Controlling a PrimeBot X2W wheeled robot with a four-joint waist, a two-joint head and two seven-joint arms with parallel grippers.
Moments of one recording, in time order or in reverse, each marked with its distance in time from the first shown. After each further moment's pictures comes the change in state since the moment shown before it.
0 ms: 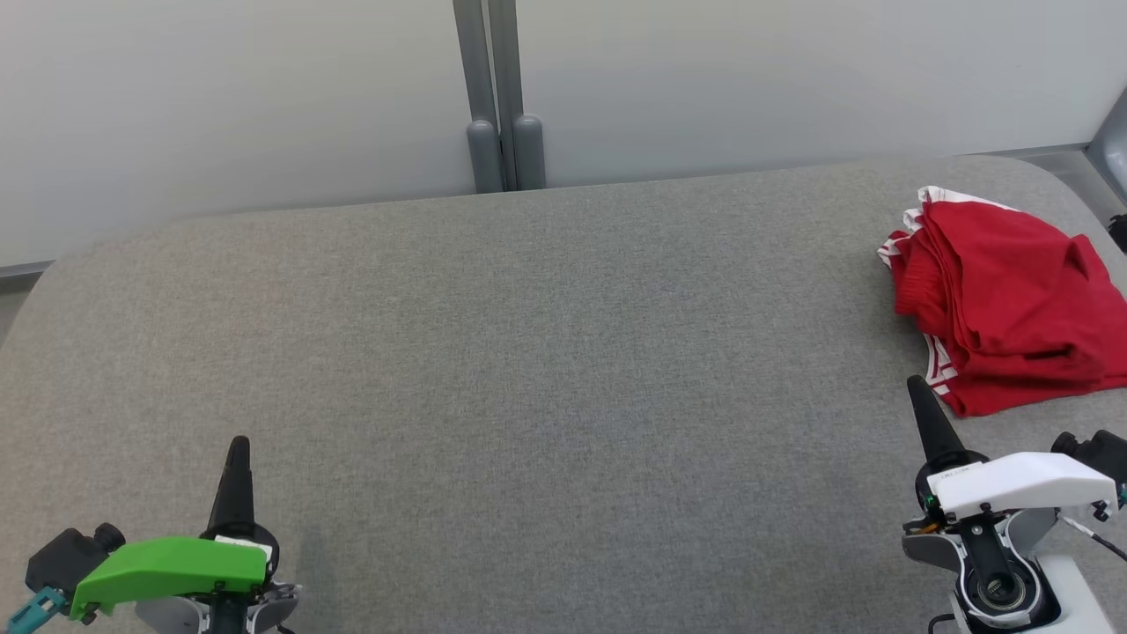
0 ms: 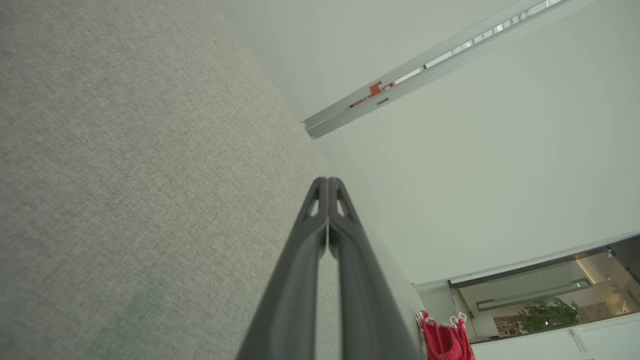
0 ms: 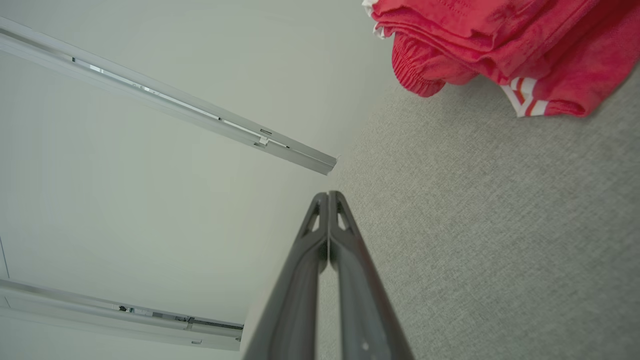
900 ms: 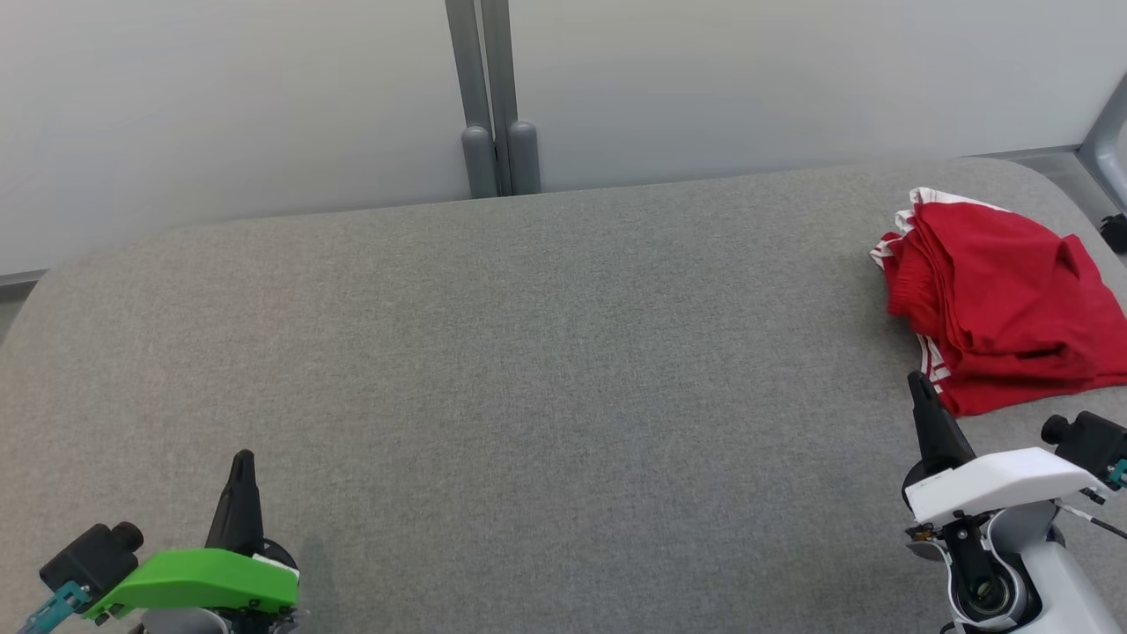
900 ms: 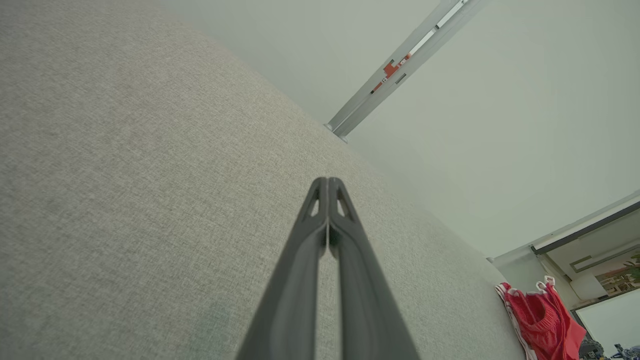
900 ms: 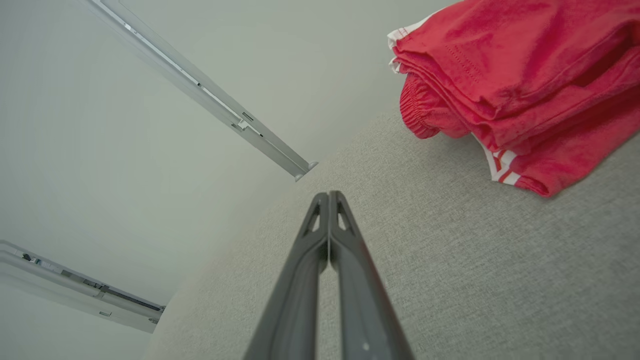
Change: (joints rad) left arm 0.021 0.023 -0.044 0.020 0.286 0.012 -0.082; right arm -0.015 -0.045 0.059 0.032 -0.269 0.001 -0.083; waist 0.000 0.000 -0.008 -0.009
